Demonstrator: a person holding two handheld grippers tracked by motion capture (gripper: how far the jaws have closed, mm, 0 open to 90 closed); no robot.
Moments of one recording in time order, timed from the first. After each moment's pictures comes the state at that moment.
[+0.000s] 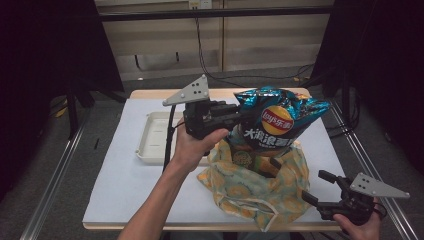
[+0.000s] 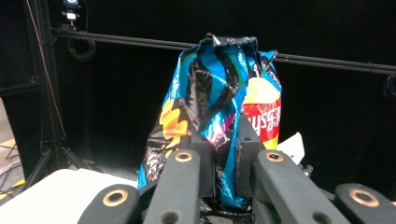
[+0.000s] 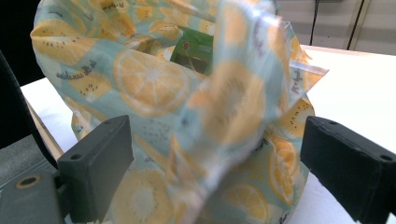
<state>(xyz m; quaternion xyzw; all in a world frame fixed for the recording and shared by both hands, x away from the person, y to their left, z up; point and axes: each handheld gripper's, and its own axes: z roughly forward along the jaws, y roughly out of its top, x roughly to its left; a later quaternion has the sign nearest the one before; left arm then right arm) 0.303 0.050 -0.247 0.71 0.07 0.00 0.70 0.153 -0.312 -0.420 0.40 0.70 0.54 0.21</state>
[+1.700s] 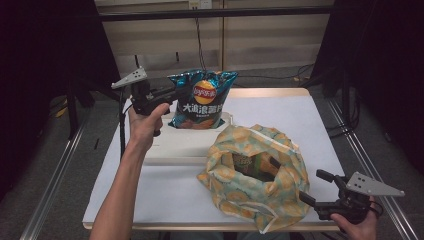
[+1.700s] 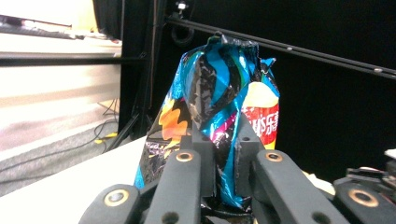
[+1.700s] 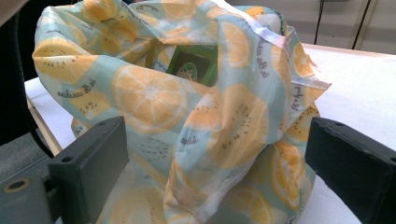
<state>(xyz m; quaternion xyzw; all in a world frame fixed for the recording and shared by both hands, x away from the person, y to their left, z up) 0.406 0.171 -0.303 0.70 0.24 0.06 0.67 0.158 -0.309 -0.424 0.40 0.71 0.54 0.21</state>
